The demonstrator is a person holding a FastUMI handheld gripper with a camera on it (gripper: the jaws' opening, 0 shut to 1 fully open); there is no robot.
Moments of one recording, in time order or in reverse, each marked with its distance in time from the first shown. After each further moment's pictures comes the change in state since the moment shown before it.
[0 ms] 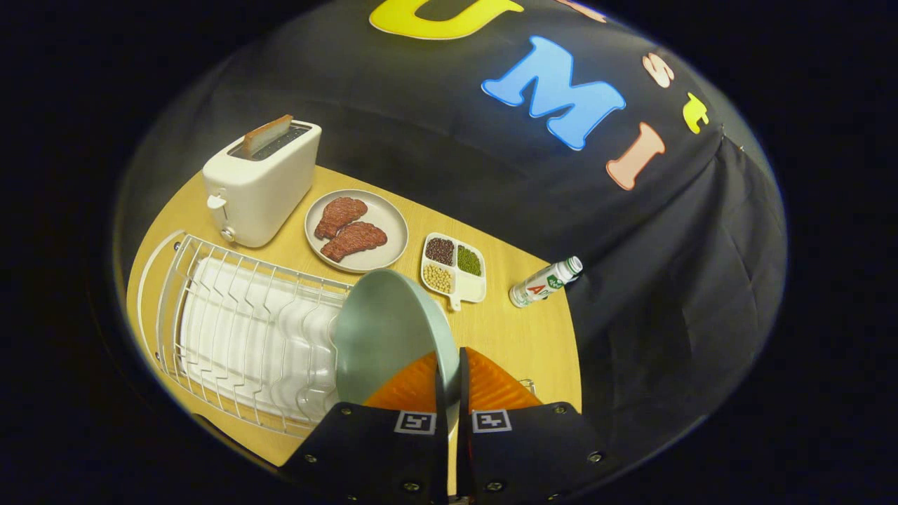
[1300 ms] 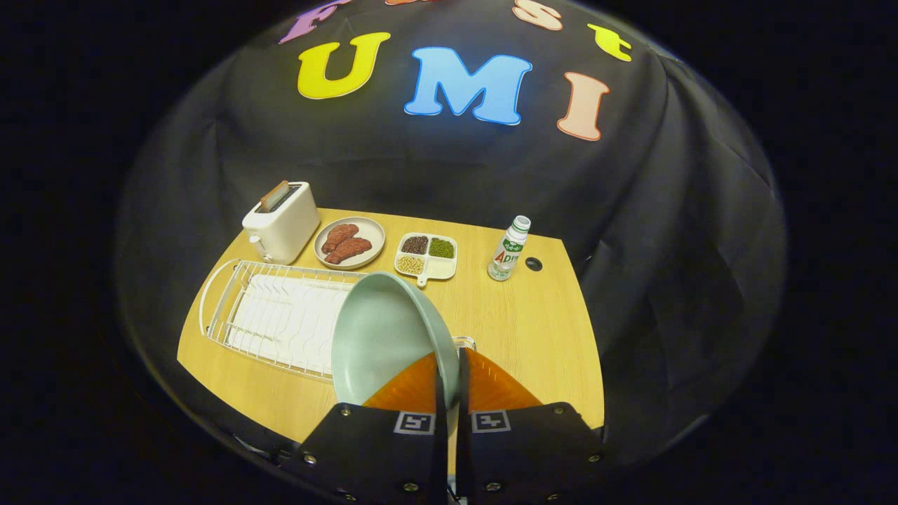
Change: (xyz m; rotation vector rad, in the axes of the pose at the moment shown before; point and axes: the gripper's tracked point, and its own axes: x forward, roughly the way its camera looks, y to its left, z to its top) arm -0.041 -0.162 -0.132 0.308 -0.083 0.391
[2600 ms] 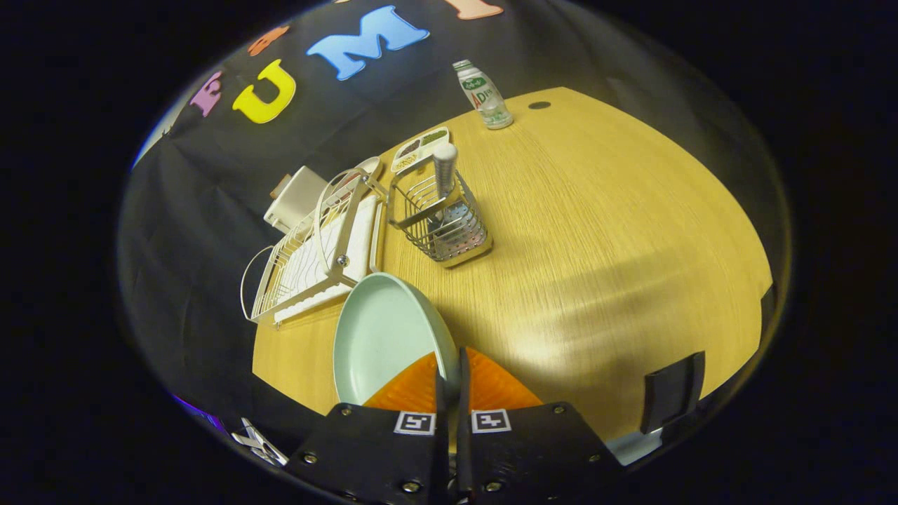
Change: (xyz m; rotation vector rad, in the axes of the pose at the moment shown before) arm 0.109 -0.001 -0.243 0.472 0.136 0.423
